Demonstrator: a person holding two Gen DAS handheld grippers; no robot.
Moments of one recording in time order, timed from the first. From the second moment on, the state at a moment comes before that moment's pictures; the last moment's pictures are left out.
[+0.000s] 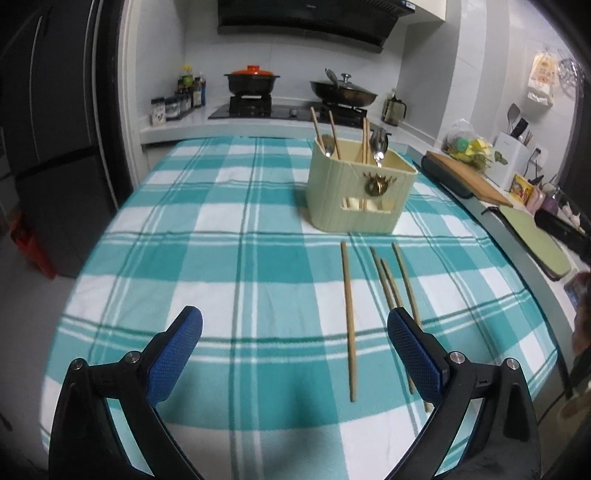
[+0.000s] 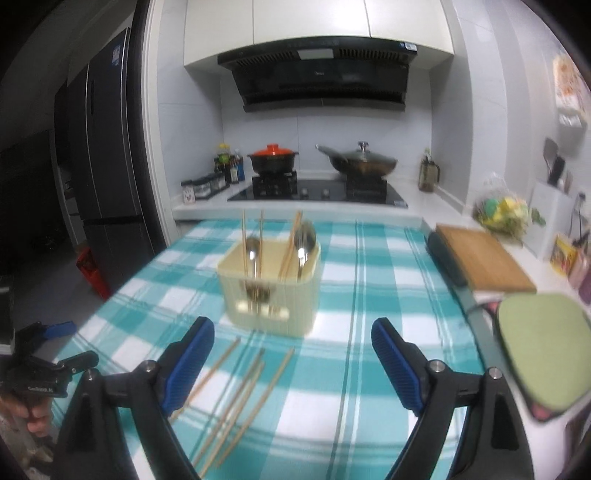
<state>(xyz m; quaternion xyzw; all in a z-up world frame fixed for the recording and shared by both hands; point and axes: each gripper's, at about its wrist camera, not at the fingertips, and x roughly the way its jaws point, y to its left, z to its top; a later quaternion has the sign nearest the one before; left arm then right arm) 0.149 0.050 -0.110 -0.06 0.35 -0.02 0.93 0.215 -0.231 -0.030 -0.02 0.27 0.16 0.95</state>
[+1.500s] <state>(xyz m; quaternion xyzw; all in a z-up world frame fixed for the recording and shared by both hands) 0.139 0.016 -0.169 -0.02 0.39 0.01 0.92 0.147 -0.220 -0.169 -0.02 0.34 0.10 0.94</state>
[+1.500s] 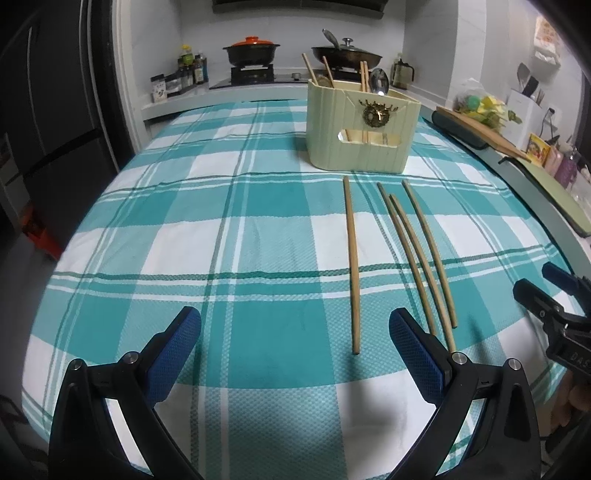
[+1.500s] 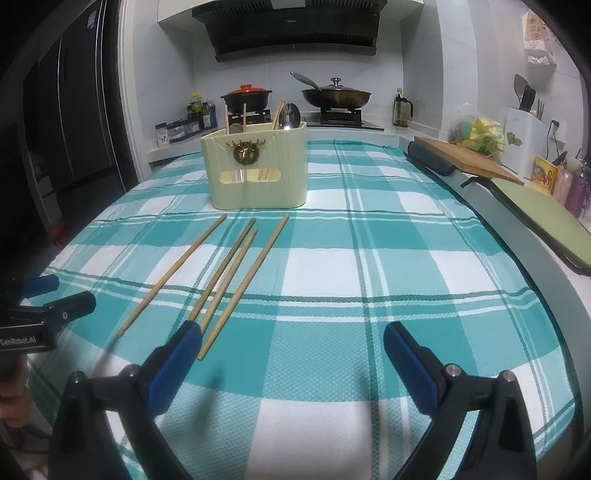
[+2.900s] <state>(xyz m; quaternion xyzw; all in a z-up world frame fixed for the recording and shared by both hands) 0.176 0.008 -0.176 -0.01 0.42 -0.03 0.90 0.243 -0.199 -0.207 -0.06 0.44 0.08 0.89</state>
